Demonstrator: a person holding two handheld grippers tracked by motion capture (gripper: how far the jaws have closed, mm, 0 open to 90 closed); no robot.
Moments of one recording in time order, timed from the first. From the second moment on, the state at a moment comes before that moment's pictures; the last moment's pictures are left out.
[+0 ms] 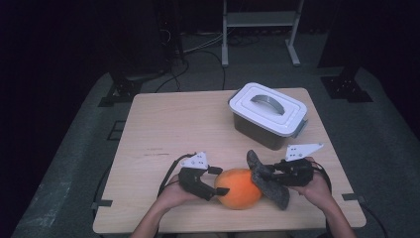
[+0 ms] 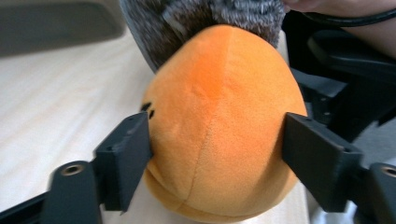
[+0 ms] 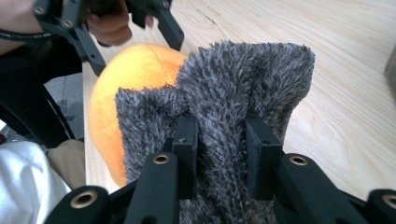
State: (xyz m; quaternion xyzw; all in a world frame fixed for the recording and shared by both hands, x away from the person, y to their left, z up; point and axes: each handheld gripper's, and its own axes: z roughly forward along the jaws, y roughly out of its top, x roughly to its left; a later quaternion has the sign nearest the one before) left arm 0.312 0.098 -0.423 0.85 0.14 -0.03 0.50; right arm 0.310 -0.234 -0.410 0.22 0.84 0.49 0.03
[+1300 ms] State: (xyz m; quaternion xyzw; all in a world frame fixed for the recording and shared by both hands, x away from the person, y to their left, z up) left arm 0.313 0.102 -0.417 0.85 0.15 -0.02 0.50; right arm 0.306 -0.221 -0.411 0.20 0.85 0.49 0.00
